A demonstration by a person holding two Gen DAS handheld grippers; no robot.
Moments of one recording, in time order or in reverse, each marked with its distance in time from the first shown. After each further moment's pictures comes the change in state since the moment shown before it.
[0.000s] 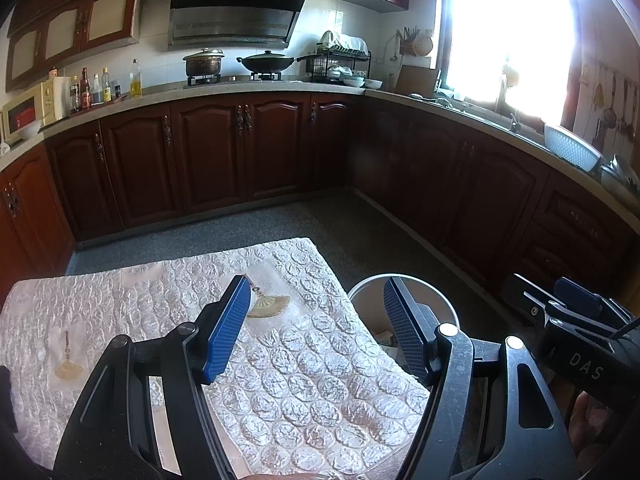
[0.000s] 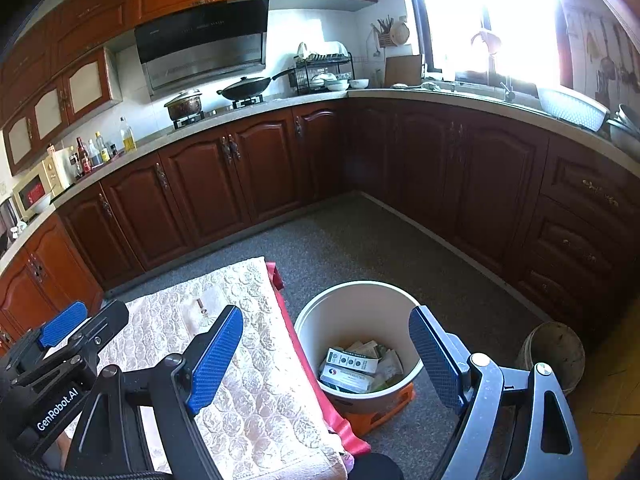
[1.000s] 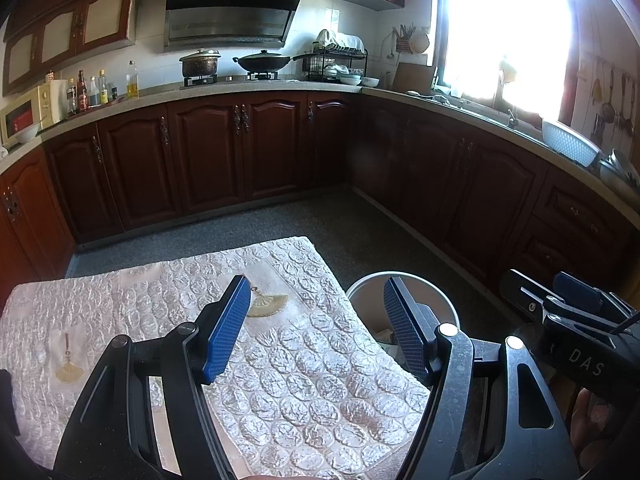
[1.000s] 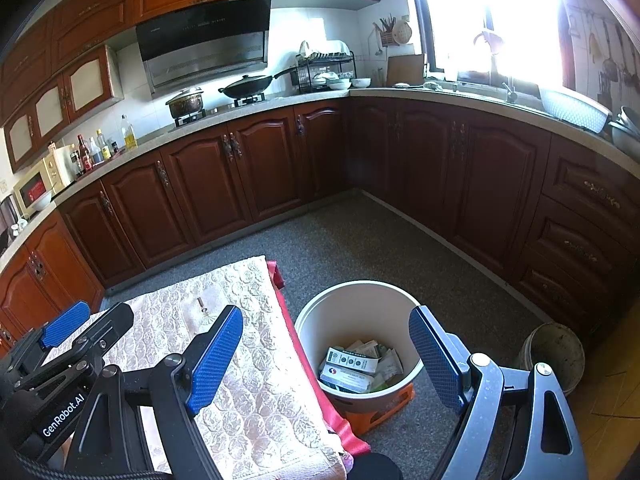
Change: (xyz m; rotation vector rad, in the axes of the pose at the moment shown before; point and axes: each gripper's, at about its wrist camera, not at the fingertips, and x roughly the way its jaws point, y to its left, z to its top) left arm 0.002 -0.004 0.001 0.012 0.006 -0.004; right arm 0.003 -0.001 -0.001 -0.006 0.008 0.004
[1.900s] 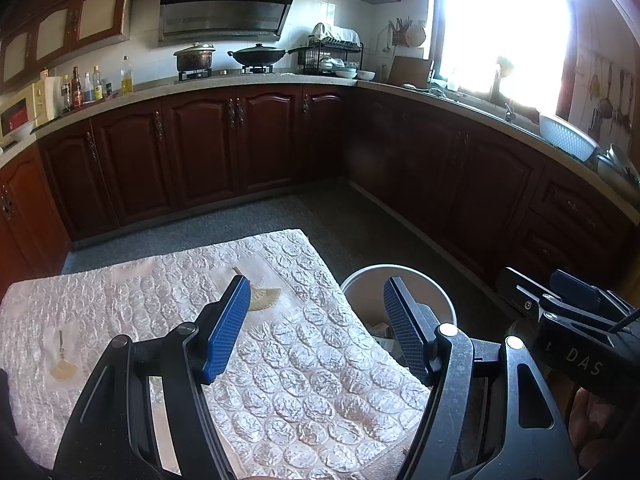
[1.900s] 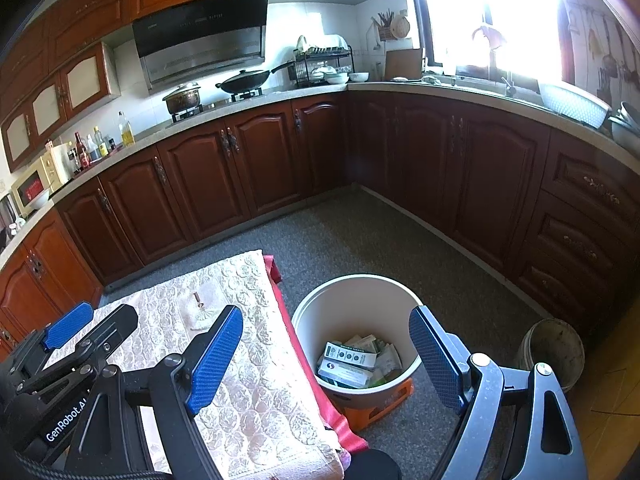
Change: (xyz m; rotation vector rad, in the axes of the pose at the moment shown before) left arm 0.008 0.000 -0.004 0.010 0.025 -0.023; right arm 0.005 -0.005 0.001 0.001 0.024 -0.002
